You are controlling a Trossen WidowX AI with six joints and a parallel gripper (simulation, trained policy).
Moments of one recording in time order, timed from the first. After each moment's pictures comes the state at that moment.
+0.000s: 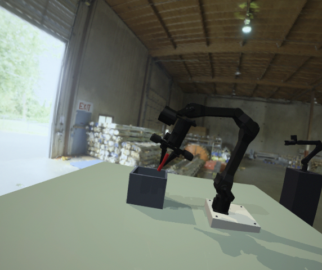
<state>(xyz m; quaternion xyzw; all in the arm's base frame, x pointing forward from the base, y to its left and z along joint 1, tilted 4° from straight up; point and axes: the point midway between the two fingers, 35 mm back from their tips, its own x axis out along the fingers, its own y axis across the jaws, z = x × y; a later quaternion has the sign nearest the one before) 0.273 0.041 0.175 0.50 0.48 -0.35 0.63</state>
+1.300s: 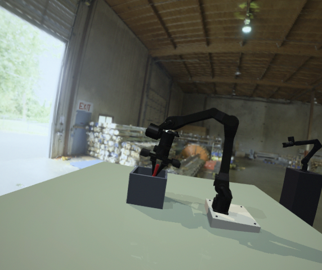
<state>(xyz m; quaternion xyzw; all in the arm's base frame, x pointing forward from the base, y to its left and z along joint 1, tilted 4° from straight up) 0.317 -0.027 0.108 0.47 0.53 -0.39 0.59</state>
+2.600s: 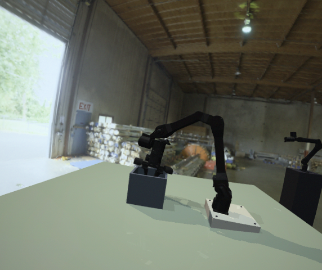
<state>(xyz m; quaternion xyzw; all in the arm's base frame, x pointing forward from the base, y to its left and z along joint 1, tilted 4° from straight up) 0.342 -0.036 0.062 0.46 0.58 -0.35 0.57</state>
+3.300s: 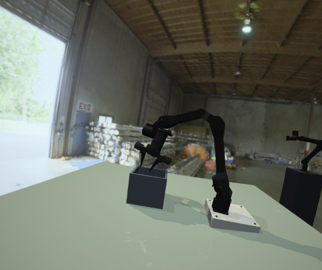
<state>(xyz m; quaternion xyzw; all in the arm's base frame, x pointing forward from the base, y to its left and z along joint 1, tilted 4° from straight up) 0.367 -0.042 0.120 0.54 0.58 -0.27 0.55</state>
